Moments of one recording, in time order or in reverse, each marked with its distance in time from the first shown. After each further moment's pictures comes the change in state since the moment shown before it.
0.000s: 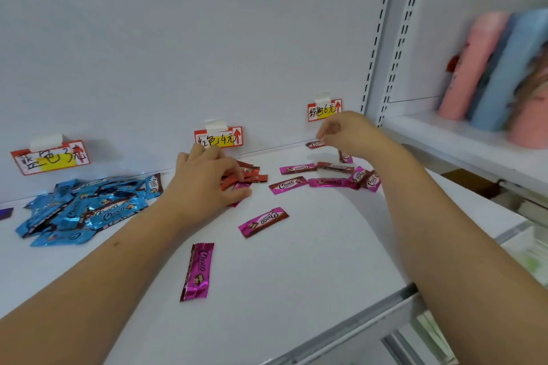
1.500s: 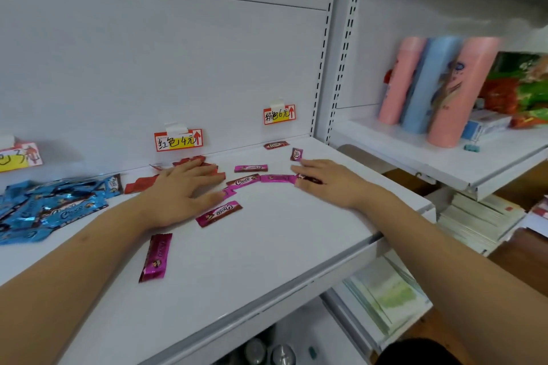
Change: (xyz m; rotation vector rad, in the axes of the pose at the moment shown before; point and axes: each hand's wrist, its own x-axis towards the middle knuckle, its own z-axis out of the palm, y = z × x) left_hand -0.006 0.009 0.007 -0.089 -0.383 0.113; right_hand -0.081 0.072 -0.004 -0.339 -0.247 -0.128
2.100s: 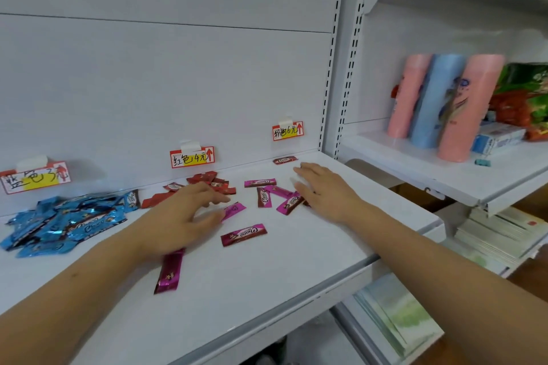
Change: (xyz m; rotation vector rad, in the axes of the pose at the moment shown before) left_hand -0.040 0.019 -0.017 -0.149 0.126 0.026; right_hand 0.017 -0.021 0.012 0.010 0.181 -0.015
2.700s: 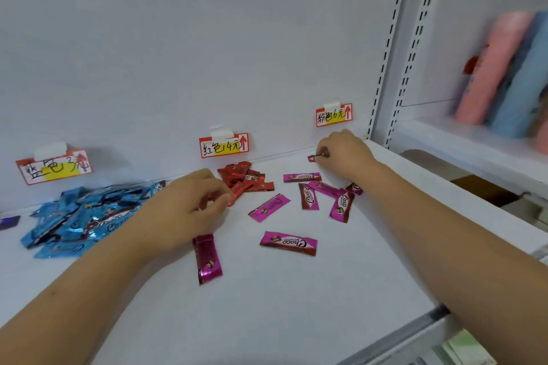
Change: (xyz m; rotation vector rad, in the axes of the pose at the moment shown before) left_hand 0.005 -0.041 -0.011 -0.027 0.115 -0.082; right_hand 0.124 -0.012 0.023 -0.212 0.069 0.026
